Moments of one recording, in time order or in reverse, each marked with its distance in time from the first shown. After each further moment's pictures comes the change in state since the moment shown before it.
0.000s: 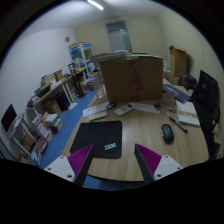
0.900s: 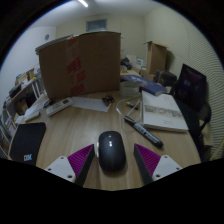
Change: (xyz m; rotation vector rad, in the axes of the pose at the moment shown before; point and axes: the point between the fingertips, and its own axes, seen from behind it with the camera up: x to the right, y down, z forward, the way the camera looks) arm 0.268 0.015 0.162 0.018 0.274 0.014
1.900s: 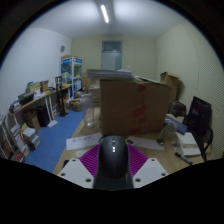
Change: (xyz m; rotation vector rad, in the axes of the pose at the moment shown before) arm -0.291 -0.137 -0.091 0.260 -0.034 -0.079
